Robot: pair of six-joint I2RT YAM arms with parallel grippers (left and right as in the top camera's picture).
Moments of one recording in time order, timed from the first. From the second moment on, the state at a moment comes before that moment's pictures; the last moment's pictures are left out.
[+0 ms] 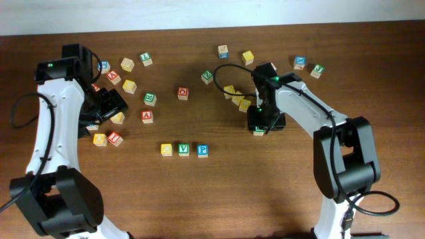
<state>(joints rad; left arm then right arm) 0.14 1.82 1.68 -1.38 -0.05 -0.48 0.29 2.03 1.44 -0.95 -0.11 0.29</state>
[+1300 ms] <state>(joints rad) 0.14 1.82 1.68 -1.38 -0.05 -0.48 0.67 1.98 1.39 -0.86 -0.14 0.60</state>
